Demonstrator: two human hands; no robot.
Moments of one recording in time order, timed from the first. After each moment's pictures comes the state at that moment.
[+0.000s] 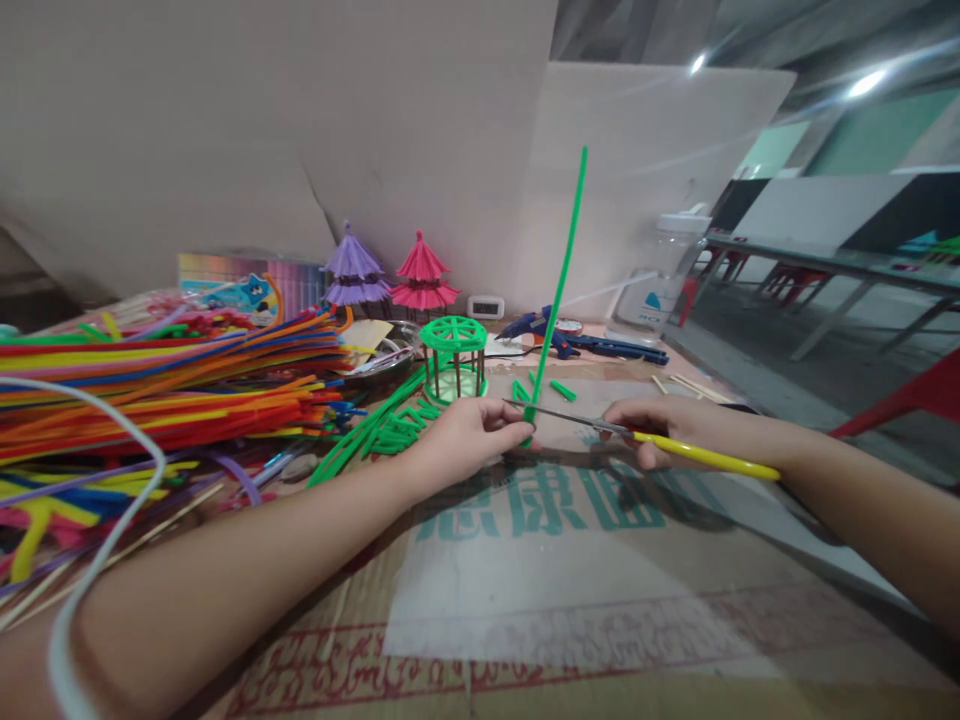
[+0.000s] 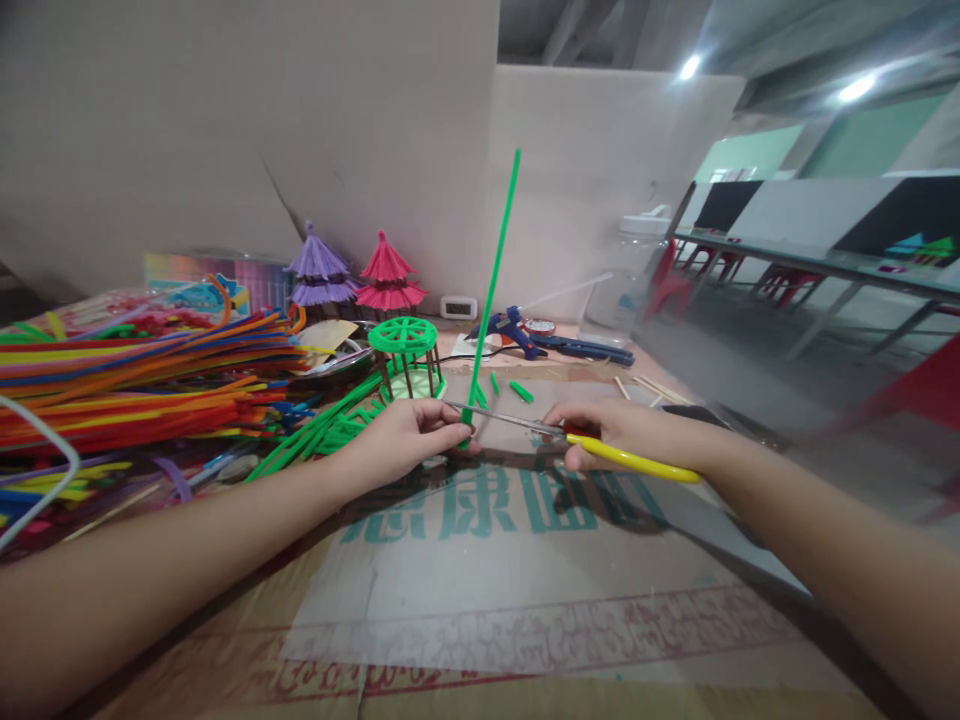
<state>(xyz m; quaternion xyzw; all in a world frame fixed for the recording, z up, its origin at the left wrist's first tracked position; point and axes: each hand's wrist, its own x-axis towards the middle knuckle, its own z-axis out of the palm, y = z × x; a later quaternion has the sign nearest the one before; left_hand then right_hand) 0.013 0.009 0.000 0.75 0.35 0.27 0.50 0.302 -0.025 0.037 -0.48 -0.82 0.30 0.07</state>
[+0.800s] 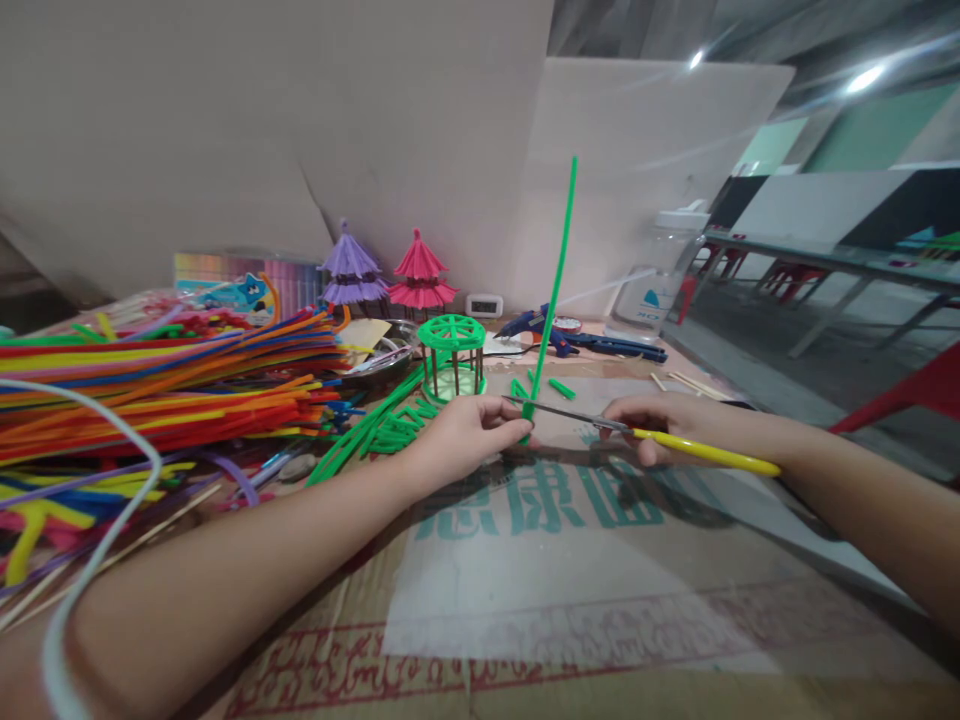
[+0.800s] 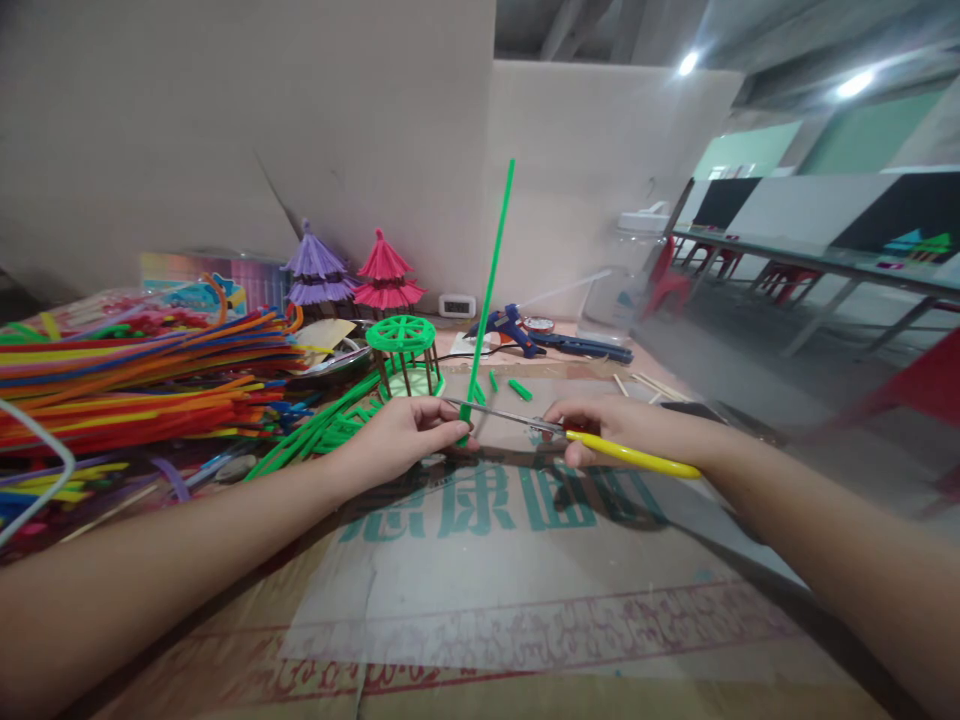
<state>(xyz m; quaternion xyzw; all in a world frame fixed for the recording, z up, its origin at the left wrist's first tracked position) 0.015 0.009 0.001 0.74 0.36 0.27 0.50 0.314 -0.019 0.024 -0.47 -0.82 0.33 0.08</state>
